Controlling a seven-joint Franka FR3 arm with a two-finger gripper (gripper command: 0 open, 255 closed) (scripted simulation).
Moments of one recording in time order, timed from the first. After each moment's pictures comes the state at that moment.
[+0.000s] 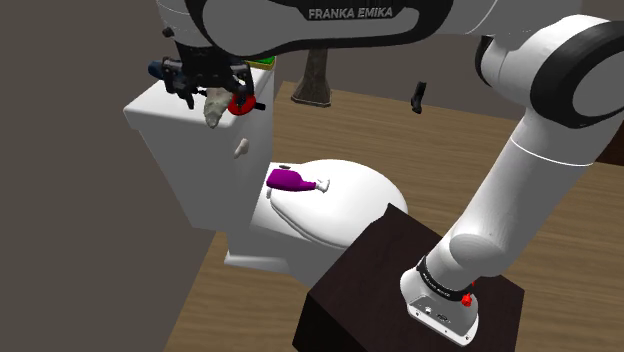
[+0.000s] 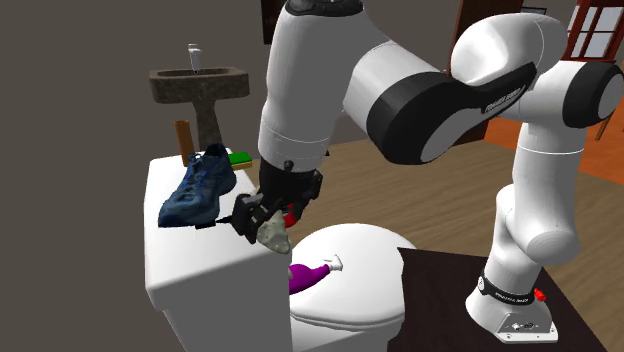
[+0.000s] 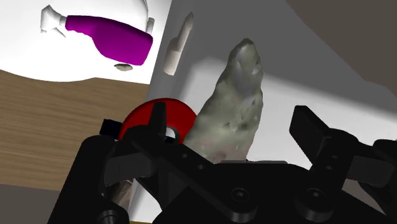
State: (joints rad) arm -0.09 0.13 0.74 -1.56 -0.44 1.73 1.35
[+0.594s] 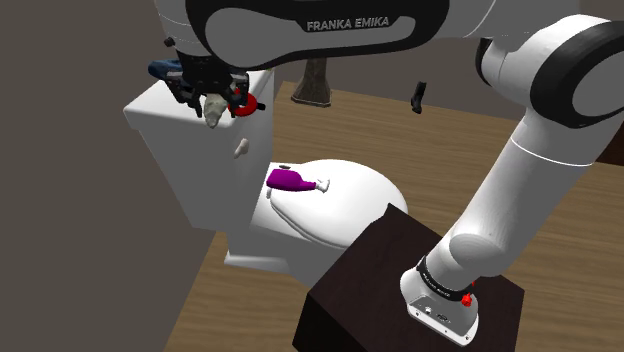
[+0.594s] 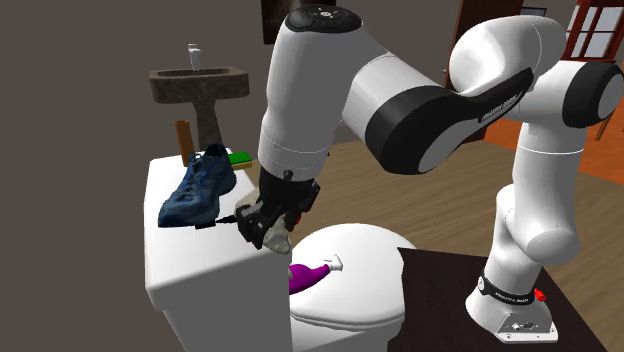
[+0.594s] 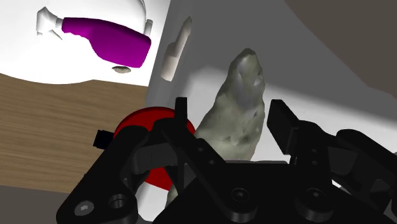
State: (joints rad) arm -0.09 0.13 0.74 -1.59 -0.45 1.76 1.36
